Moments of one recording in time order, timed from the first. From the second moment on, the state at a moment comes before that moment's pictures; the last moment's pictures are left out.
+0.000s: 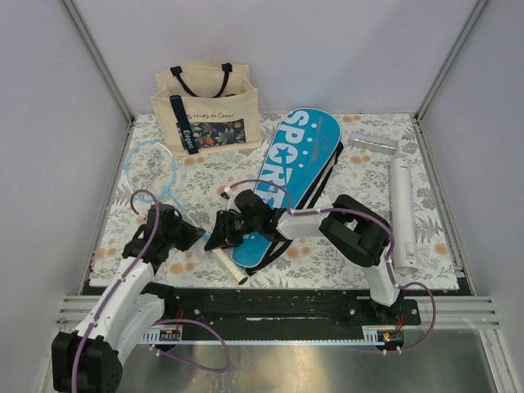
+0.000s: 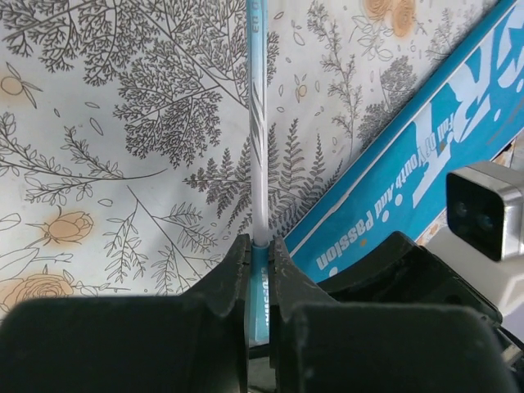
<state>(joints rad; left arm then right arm) -0.19 0.76 0.42 -0.50 0.07 -1.11 1.00 2.05 1.19 0.34 -0.55 1.02</state>
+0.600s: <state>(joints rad) -0.19 0.62 0.66 -0.58 0.04 -0.92 0.98 1.93 1.03 0.59 -0.57 1.14</state>
